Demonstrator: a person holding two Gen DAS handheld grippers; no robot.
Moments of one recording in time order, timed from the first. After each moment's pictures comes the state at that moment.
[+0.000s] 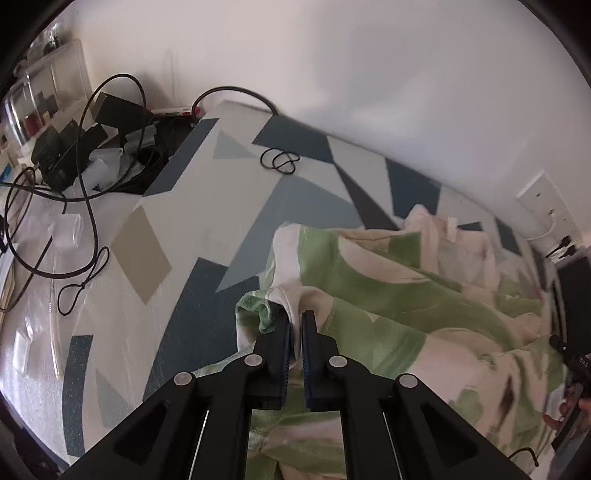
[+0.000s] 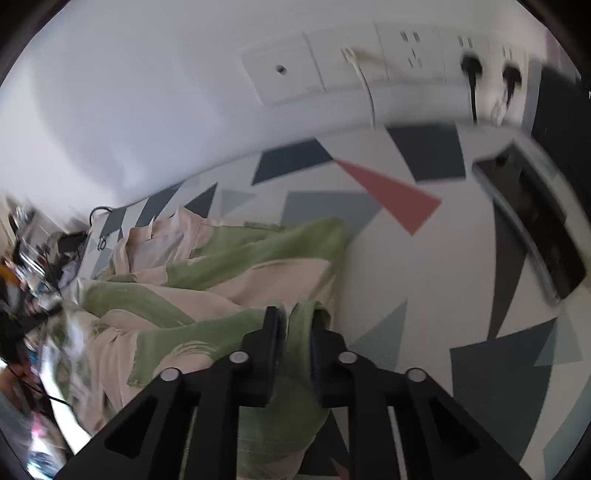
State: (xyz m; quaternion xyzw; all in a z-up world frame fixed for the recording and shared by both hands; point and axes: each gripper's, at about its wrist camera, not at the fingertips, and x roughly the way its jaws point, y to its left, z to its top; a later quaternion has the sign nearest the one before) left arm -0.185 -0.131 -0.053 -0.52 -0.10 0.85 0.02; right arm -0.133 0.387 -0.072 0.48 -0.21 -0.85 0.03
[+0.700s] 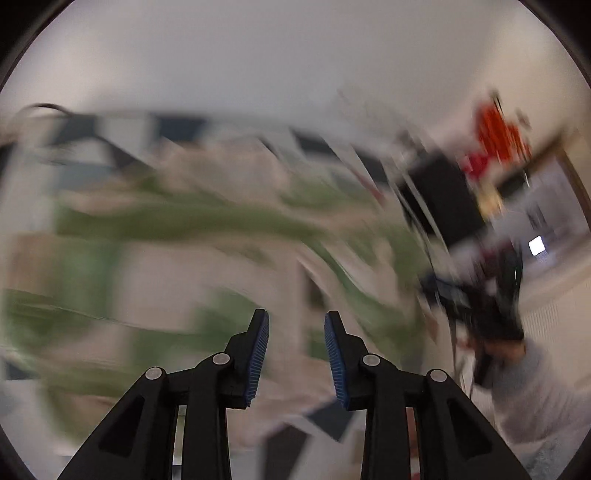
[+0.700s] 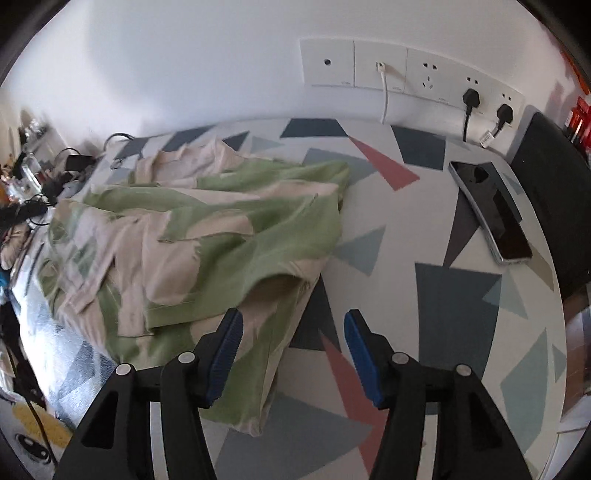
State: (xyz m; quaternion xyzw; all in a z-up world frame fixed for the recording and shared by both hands) left arm -0.118 0.018 -0.038 -0.55 -0.06 0.76 0.34; right arm -0.037 0.330 -0.056 0.49 -0.05 -0.87 0.01
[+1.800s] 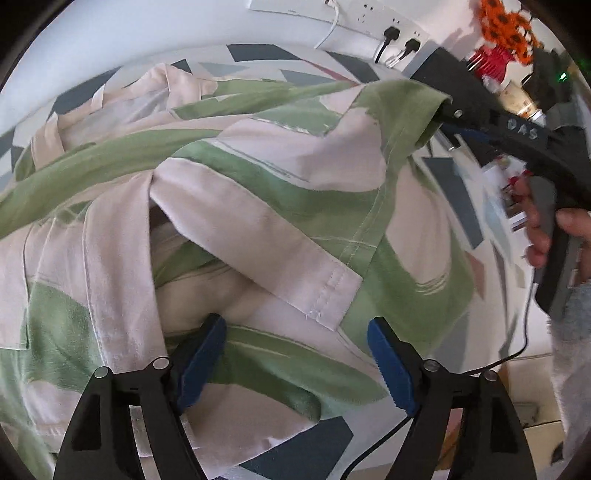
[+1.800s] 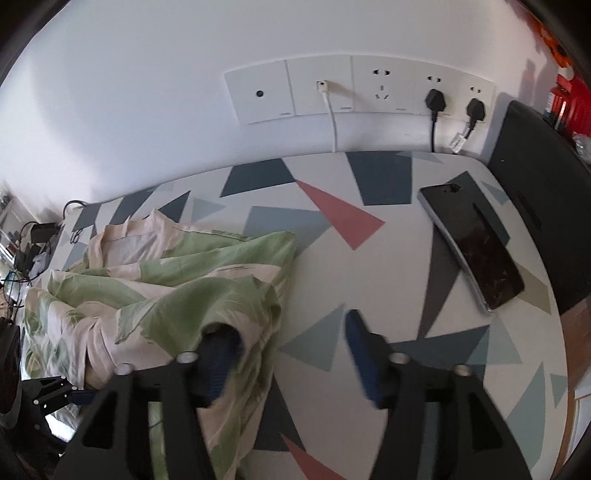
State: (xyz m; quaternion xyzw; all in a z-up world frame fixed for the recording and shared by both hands) left arm -0.102 0.136 -0.106 -0.59 0.06 0.74 0.32; right arm -0.102 0.371 -0.043 0.46 -0.10 -0.88 -0.05
